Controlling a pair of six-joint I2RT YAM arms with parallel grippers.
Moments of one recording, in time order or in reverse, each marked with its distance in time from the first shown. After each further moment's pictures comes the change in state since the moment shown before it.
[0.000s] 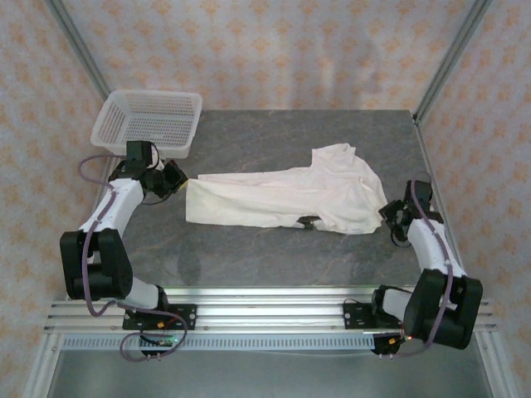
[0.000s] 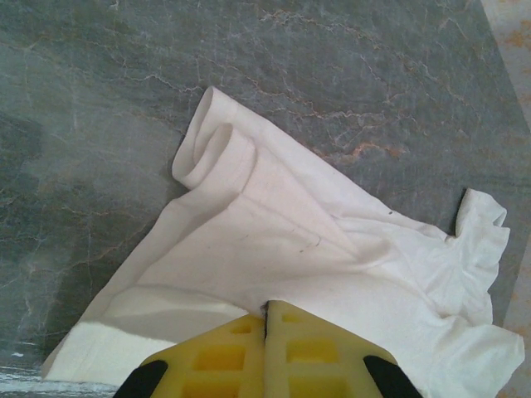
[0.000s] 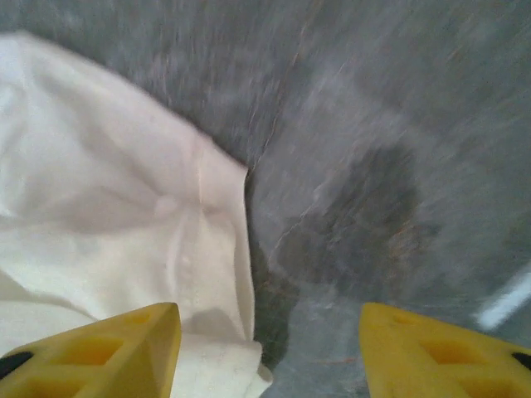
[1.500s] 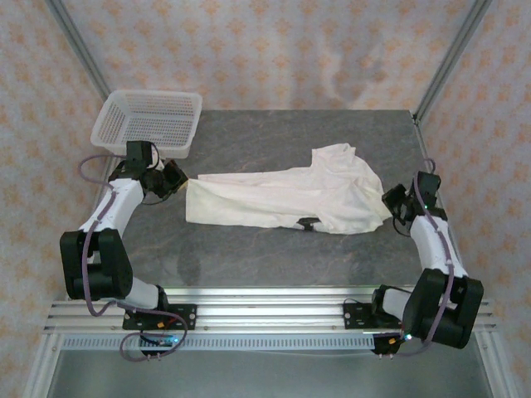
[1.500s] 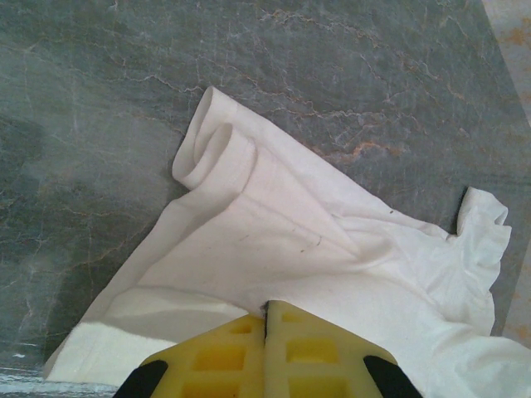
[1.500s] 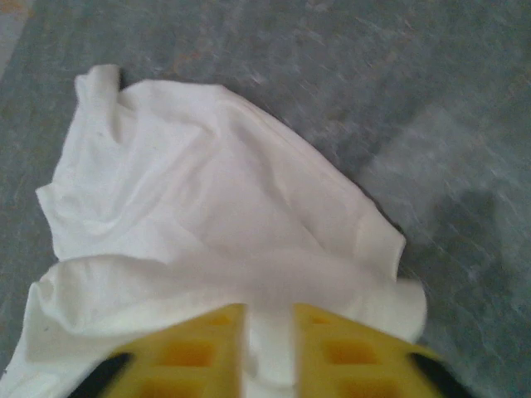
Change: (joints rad) left arm 0.000 0.000 0.000 0.000 0.000 0.007; right arm -0.018 -0.031 0.061 0.102 -0.106 -0.073
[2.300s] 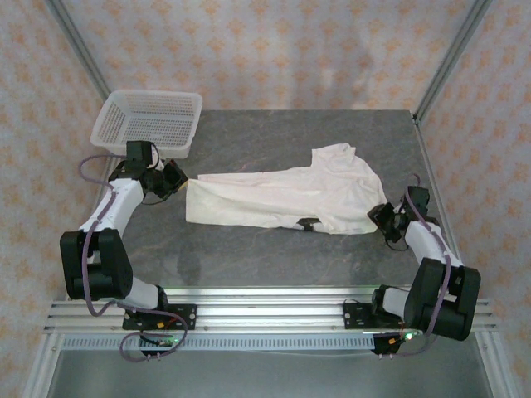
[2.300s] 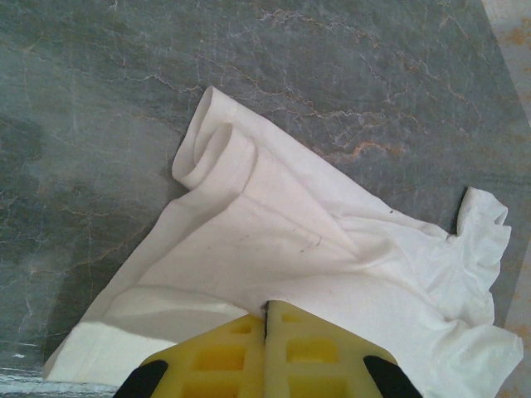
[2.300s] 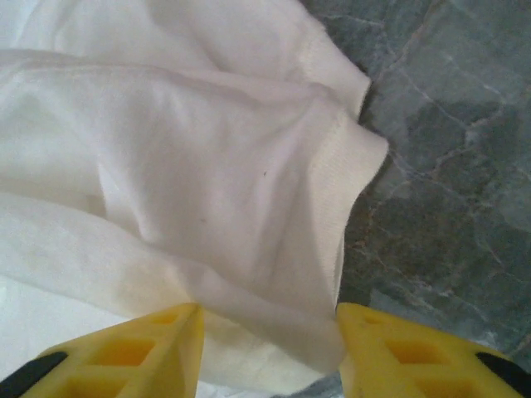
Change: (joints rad) left arm 0.000 0.000 0.000 0.000 0.000 0.000; right arm 0.000 0.068 -0.118 0.004 -0.124 -0.044
